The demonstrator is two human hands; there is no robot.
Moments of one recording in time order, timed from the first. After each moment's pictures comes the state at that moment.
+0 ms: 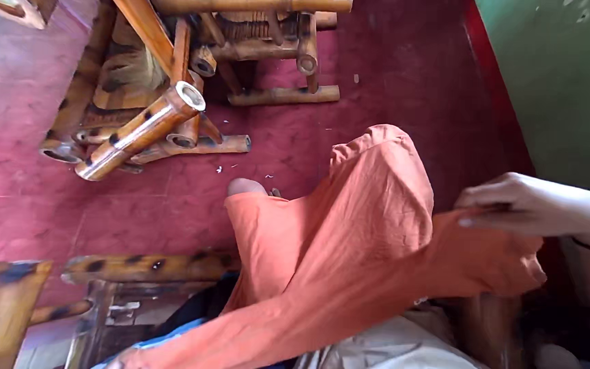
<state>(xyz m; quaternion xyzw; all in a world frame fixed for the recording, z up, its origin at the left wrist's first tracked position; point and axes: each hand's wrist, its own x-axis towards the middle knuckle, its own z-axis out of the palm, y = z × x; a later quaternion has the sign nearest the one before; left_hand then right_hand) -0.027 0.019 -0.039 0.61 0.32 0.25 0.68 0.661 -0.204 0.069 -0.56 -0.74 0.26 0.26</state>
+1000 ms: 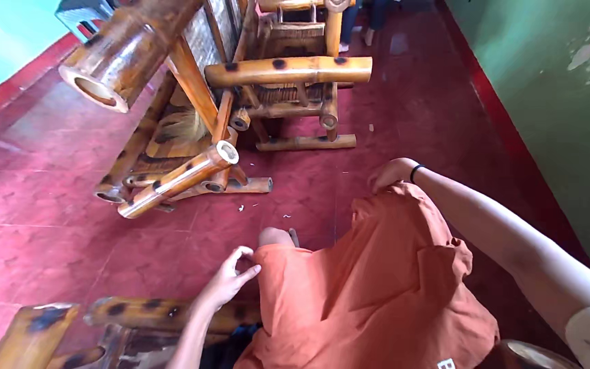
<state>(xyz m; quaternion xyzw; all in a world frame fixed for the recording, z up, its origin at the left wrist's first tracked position) 0.231 0.166 -0.055 0.78 0.40 0.11 0.46 0.724 0.103 -0.032 -0.73 -0.52 0.43 -0.04</state>
